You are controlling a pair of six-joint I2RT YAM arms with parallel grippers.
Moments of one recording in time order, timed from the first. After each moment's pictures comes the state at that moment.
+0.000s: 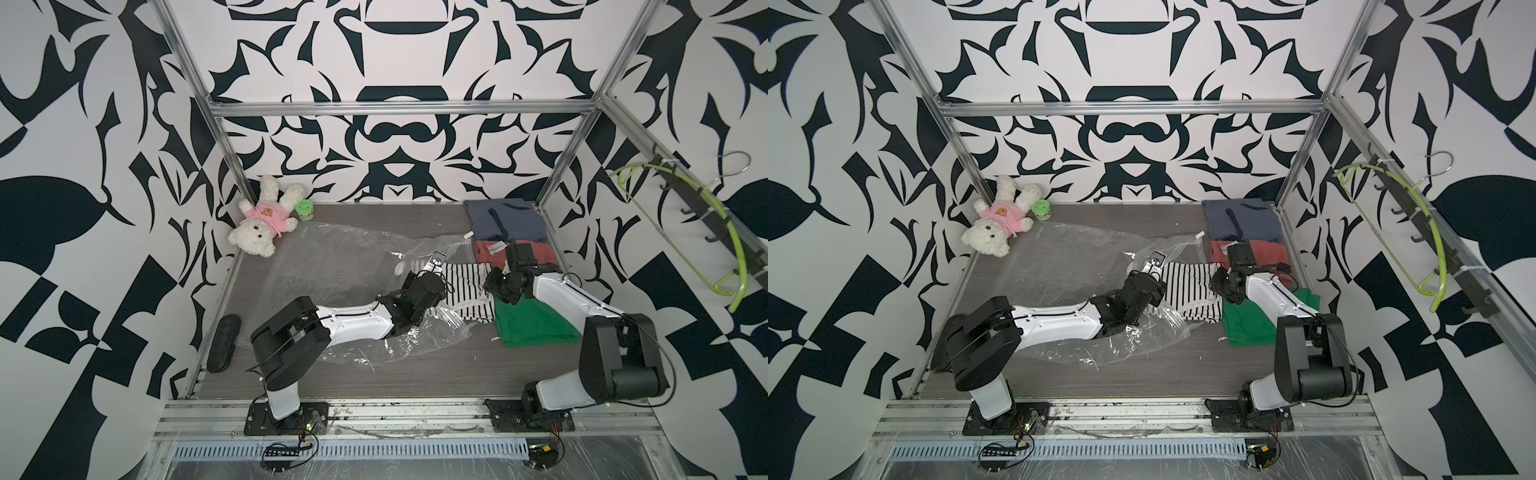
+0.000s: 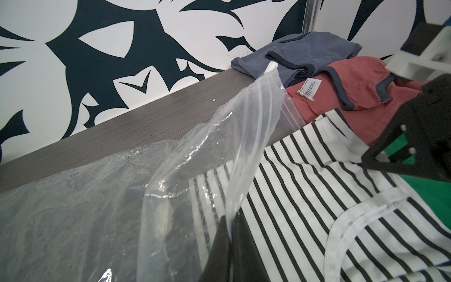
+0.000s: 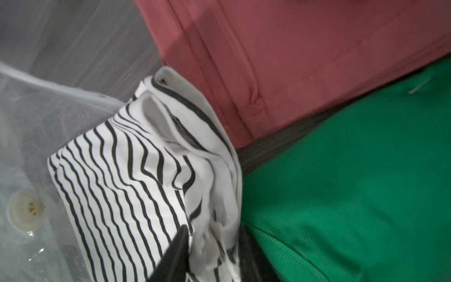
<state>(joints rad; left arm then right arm) -1.06 1.78 1.07 0.27 -0.55 -0.12 0.06 1.48 0.87 -0.51 -0.14 0.66</state>
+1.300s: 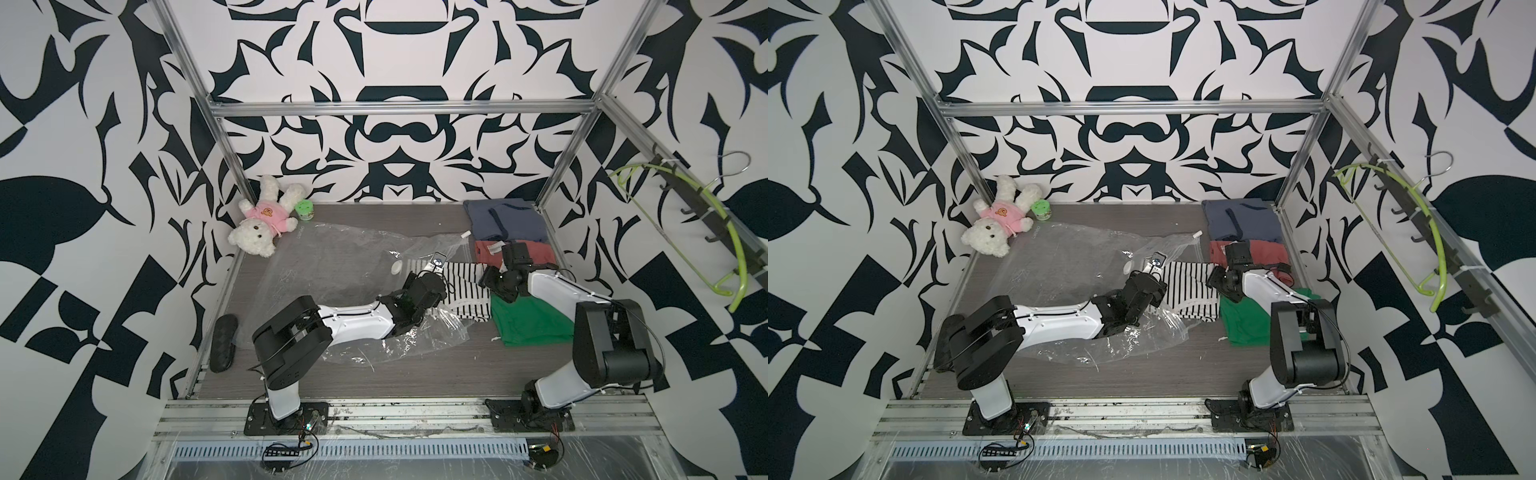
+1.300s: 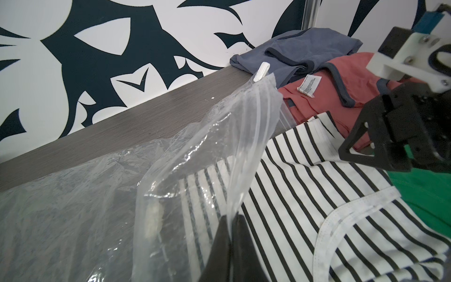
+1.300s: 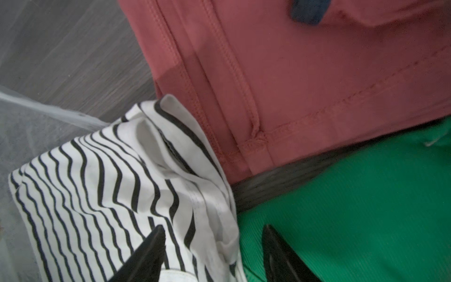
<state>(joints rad) -1.06 1.79 1.07 0.27 -0.55 -0.12 0.06 1.57 0.88 -0.43 -0.10 0.60</state>
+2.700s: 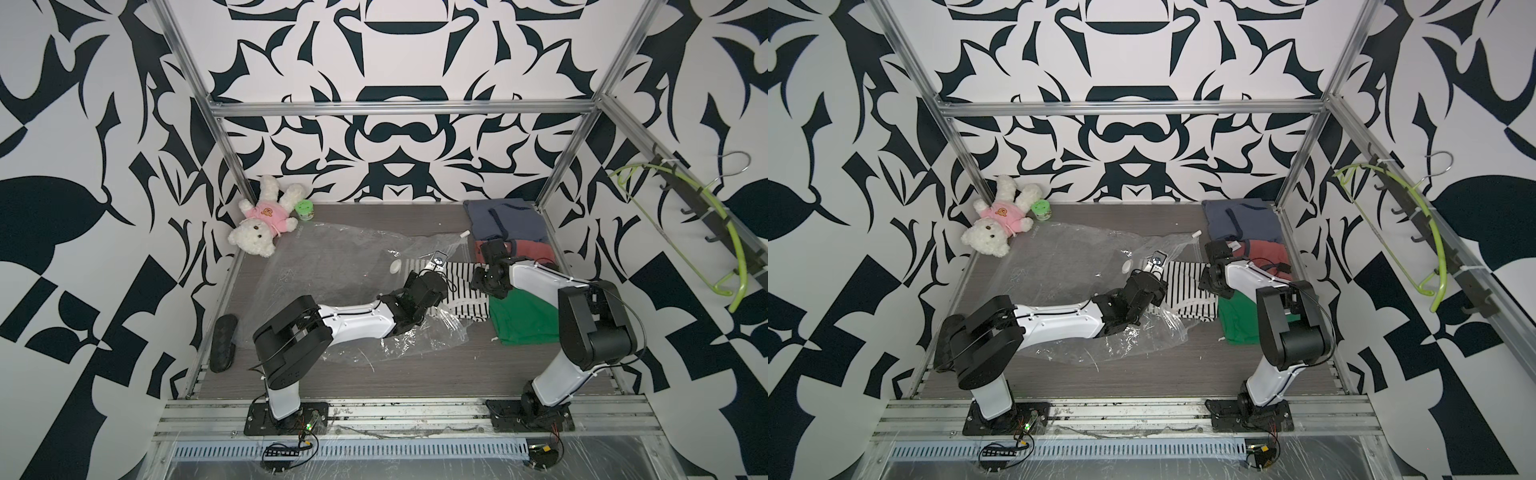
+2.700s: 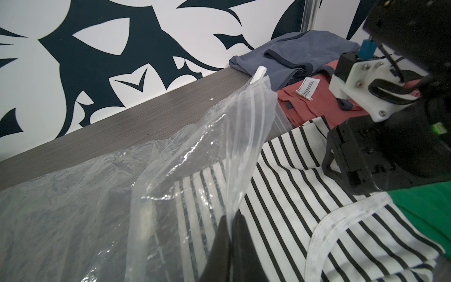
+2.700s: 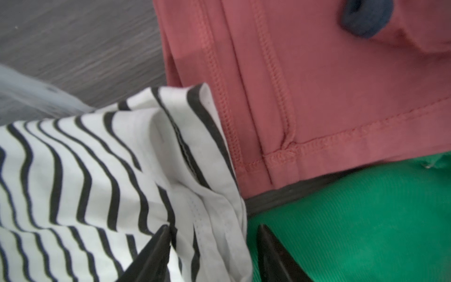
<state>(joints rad) -1.06 1.79 1.09 0.25 -0.54 -0.13 0.18 1.70 0.99 -0.50 0.09 0.54</state>
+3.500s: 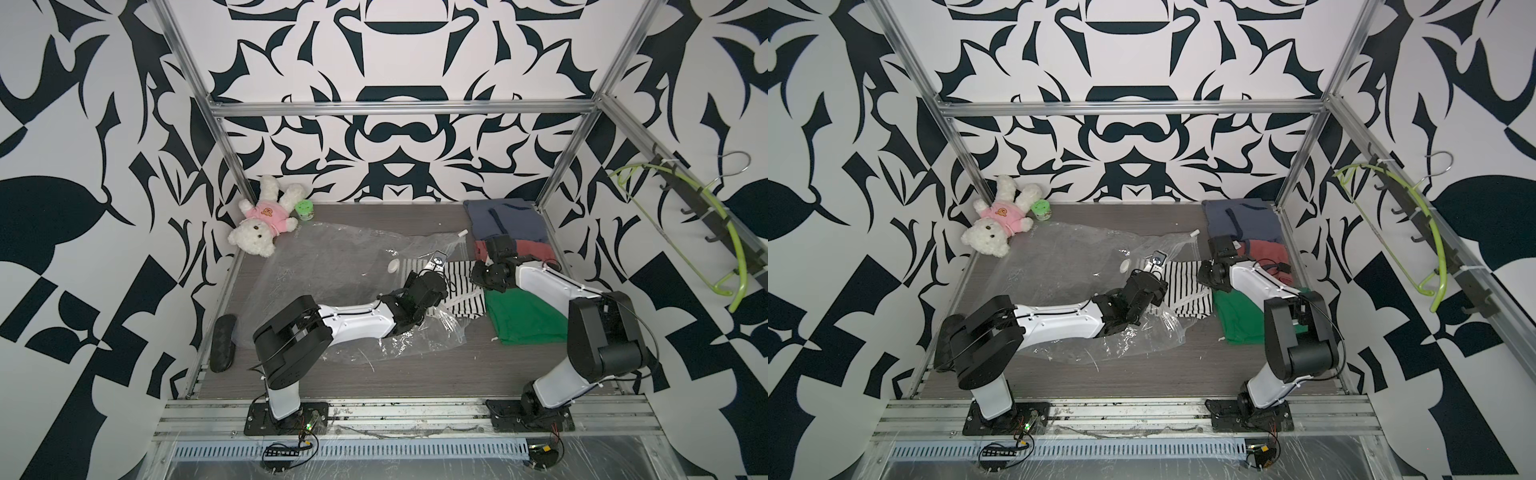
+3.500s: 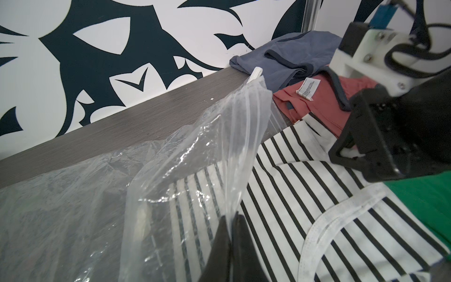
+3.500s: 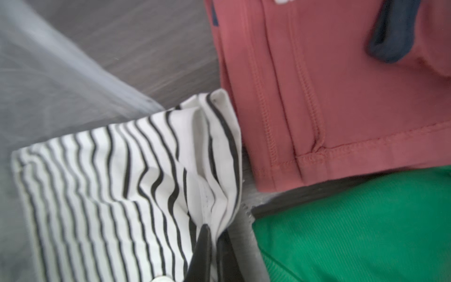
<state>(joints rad) -1.06 1.79 1.09 0.25 -0.55 -0.13 0.18 1.57 0.99 -0.49 -0.05 0.55</state>
